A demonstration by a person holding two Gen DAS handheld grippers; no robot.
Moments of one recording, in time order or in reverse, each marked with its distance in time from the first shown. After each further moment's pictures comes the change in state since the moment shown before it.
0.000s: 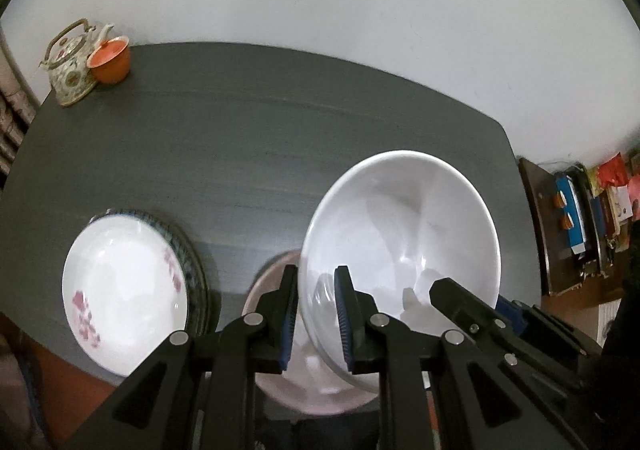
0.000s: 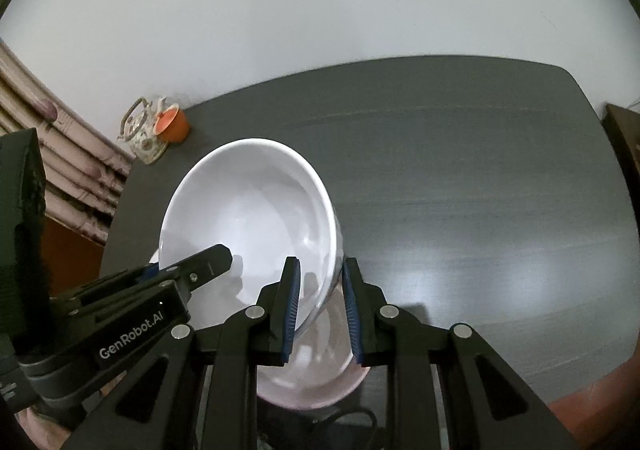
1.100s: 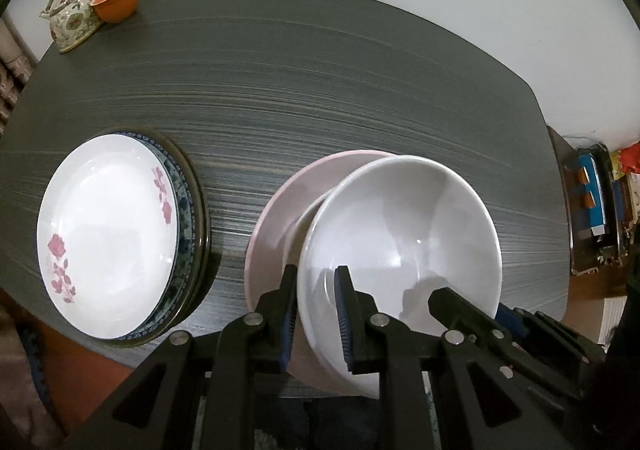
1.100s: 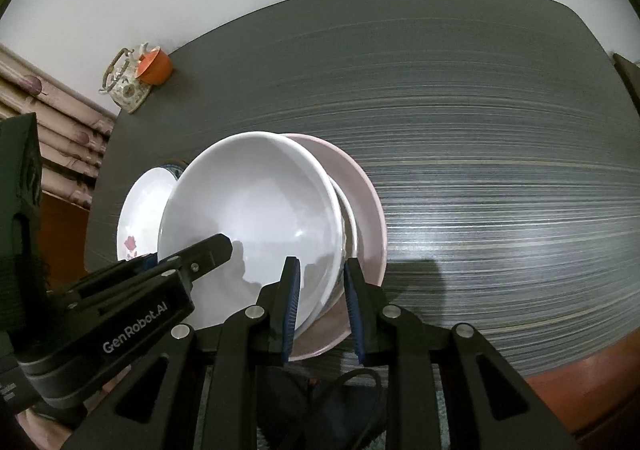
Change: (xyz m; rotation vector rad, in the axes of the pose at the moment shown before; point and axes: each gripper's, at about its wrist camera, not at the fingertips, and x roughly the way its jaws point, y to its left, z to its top) left arm 0.051 0.005 -0.045 -0.029 0.124 0.044; right arm 0.054 -0.017 -0.053 0.031 0.161 0.009
